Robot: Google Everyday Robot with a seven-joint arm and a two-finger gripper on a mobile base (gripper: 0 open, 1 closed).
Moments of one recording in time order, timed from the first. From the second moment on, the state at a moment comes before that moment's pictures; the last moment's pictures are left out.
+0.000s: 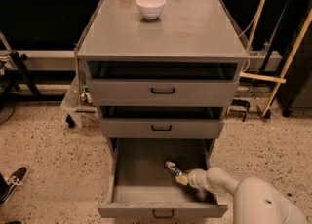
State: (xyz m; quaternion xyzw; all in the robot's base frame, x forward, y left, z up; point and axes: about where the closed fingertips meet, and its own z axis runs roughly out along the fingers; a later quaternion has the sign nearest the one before) arm 0.643 -0.163 0.113 -0.25 0.89 0.21 0.31
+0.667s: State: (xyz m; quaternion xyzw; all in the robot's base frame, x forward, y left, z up) arm 0.643 -0.163 0.113 -0.25 0.89 0.21 0.31
